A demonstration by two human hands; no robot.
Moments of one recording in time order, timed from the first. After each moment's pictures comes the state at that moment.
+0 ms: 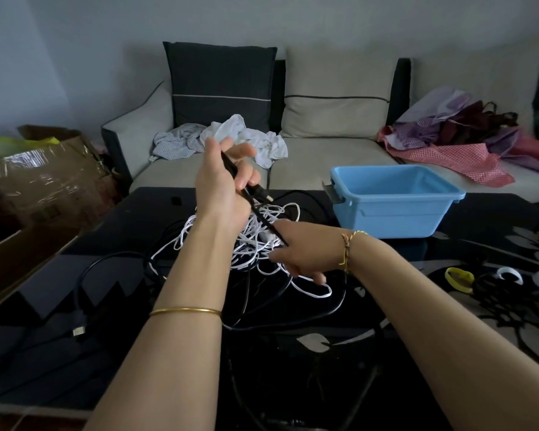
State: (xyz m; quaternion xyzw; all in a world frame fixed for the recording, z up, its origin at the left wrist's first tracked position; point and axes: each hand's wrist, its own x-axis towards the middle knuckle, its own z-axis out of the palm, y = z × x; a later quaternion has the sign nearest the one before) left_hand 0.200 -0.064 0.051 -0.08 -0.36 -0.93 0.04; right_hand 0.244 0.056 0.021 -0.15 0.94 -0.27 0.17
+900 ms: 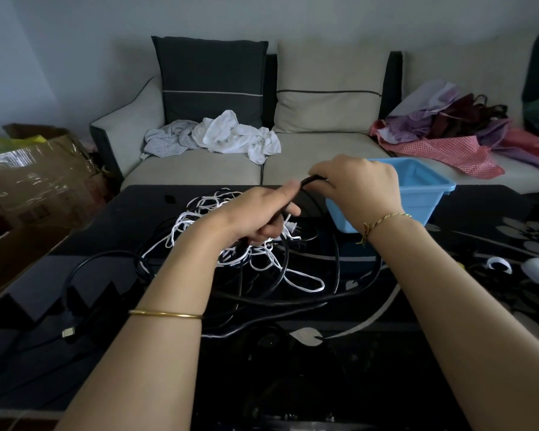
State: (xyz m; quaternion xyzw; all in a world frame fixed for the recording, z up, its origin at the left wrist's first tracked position) left_hand 0.216 -0.055 0.033 -0.21 -0.83 -0.49 -0.17; right_hand 0.236 0.112 0.044 -0.03 0.96 0.02 -0.29
